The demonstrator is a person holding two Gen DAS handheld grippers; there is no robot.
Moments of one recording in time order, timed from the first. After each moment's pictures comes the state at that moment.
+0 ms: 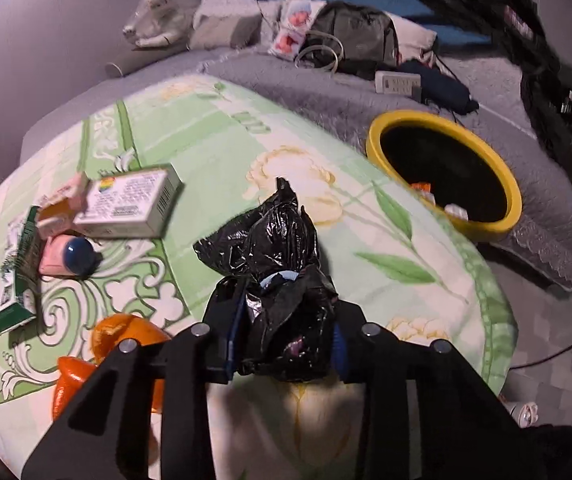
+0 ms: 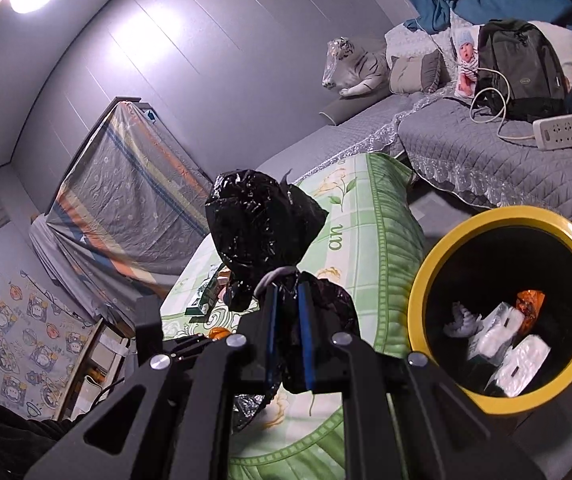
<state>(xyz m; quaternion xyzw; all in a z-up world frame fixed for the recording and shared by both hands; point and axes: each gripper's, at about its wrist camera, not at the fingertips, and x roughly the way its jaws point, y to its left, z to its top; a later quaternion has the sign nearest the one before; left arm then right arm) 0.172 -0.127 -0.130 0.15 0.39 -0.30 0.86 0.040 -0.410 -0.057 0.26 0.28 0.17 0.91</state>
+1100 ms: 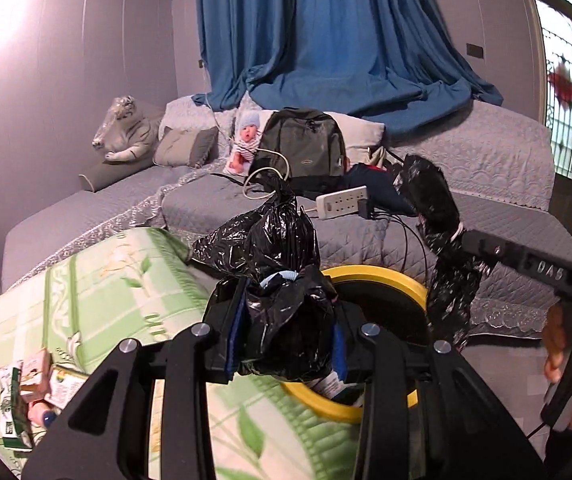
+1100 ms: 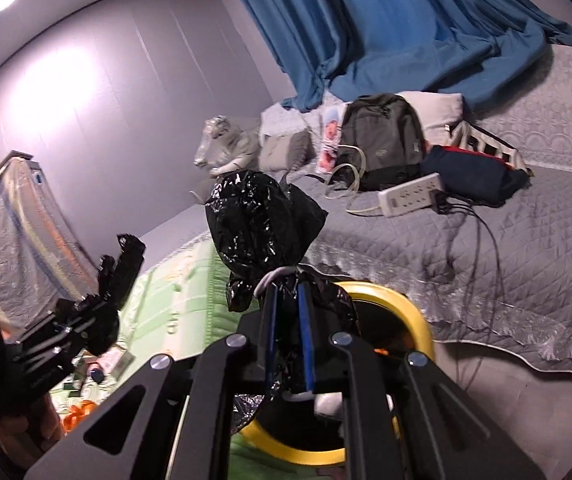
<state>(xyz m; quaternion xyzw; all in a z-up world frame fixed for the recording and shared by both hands) 0.150 -0.290 -0.018 0.13 0.22 -0.37 0.89 0.002 -0.516 -0.063 0.23 0.20 -0.11 0.95</state>
